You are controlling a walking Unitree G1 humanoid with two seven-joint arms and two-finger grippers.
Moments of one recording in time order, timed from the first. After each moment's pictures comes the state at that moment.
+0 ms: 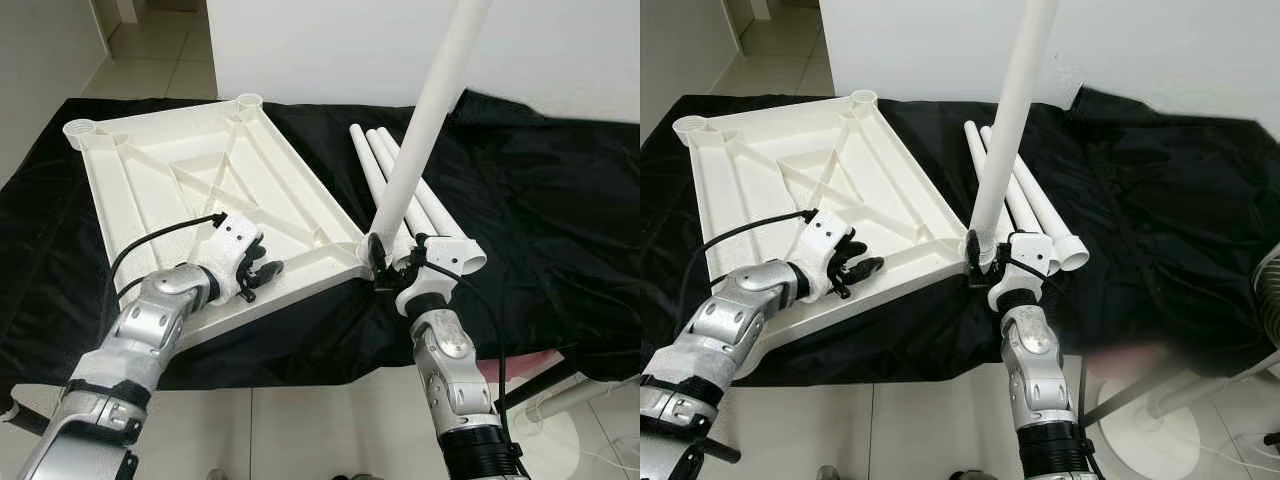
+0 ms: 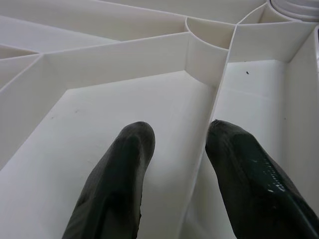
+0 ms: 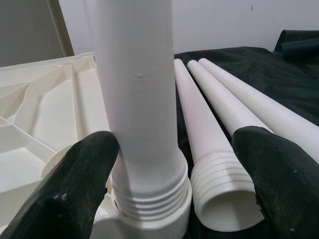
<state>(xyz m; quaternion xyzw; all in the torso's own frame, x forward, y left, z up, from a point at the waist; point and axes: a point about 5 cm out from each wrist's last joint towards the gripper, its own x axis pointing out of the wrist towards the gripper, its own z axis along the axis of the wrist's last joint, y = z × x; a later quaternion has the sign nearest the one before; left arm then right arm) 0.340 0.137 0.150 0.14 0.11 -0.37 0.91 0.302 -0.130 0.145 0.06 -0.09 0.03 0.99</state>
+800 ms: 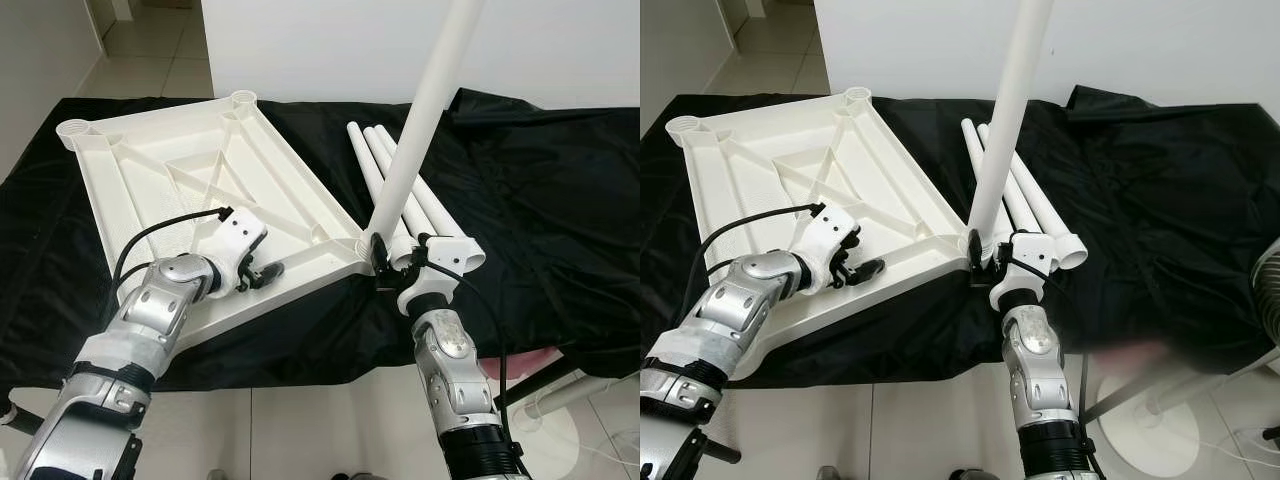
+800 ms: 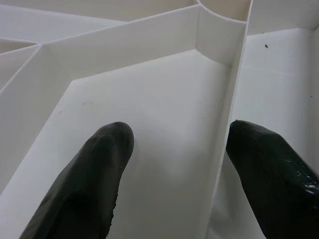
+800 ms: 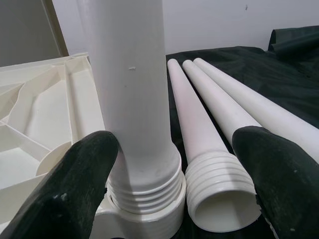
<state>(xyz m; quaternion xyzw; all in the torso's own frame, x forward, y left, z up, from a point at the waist) 0.348 0.135 0.153 0.20 0.15 -0.36 0.90 0.303 -0.131 0.146 0.06 -0.10 0.03 0.99</state>
